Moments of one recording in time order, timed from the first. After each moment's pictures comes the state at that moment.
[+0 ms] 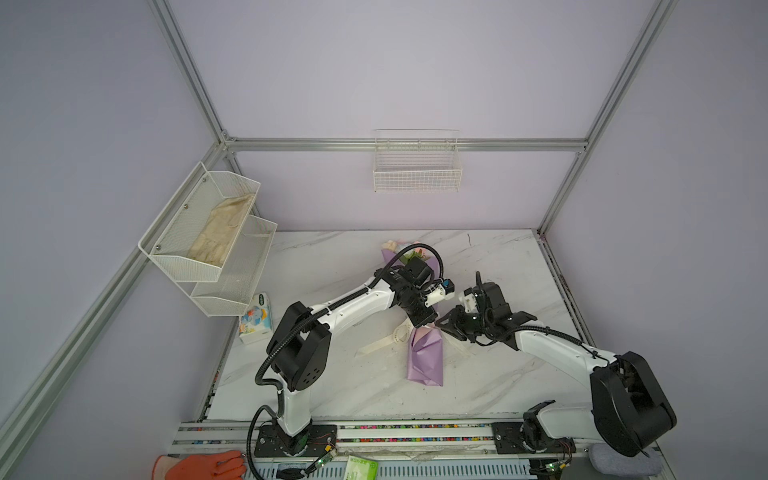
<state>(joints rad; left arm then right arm) -0.76 1.88 1.56 -0.78 0.36 0.30 0.45 1.32 0.70 -0.20 -0.51 0.98</state>
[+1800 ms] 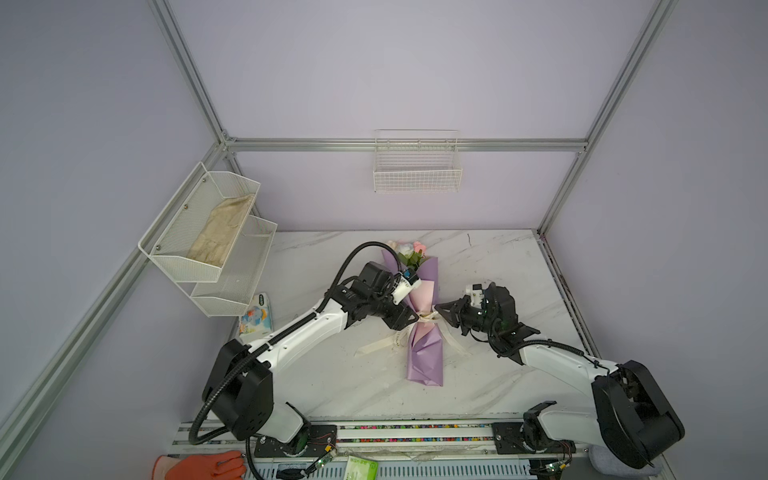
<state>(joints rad) -0.60 1.43 1.06 -0.44 0.40 0.05 0.44 1.28 0.55 0.33 -0.51 1.40</state>
